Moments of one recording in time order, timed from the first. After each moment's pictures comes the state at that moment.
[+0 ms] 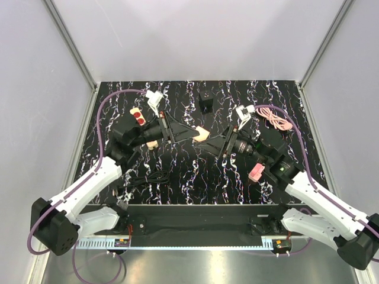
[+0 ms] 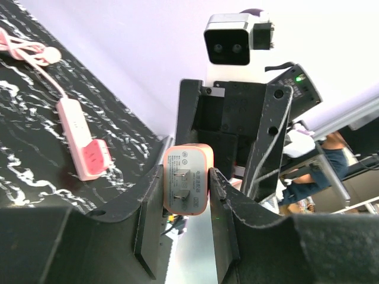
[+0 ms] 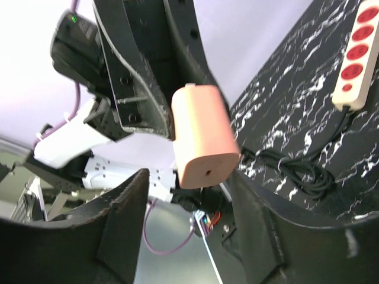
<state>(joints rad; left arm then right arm) -0.56 1.10 0.89 0.37 0.73 -0.95 0.73 0.93 0.83 0.15 -0.40 0.88</state>
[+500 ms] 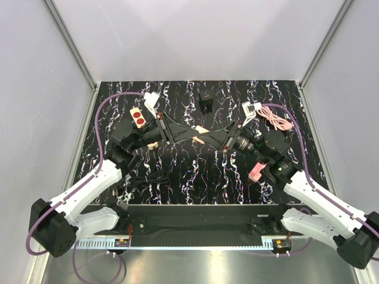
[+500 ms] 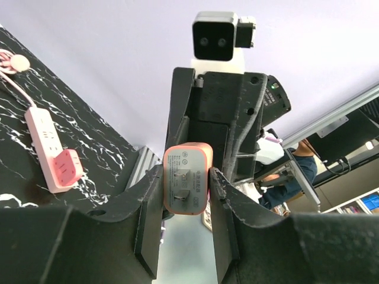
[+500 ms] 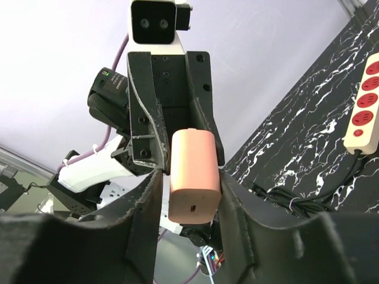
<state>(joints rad) -0.58 1.07 0.83 0.52 0.70 -1.09 0.73 0.91 0.79 0.33 -0.32 0.92</state>
